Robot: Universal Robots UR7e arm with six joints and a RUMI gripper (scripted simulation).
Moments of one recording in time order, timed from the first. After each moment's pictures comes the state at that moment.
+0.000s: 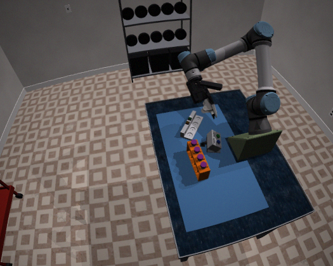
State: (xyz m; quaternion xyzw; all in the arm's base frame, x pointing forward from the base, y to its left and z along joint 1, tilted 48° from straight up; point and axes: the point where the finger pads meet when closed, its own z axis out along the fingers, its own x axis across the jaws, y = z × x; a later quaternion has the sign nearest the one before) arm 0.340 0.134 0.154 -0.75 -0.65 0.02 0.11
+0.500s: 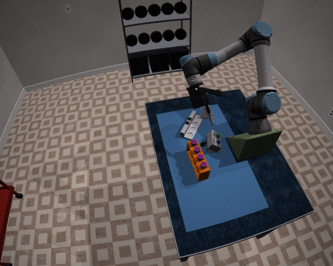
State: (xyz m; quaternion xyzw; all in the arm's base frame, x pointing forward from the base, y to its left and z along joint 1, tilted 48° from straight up) arm 0.342 0.093 0.125 -0.84 -0.54 0.09 0.02
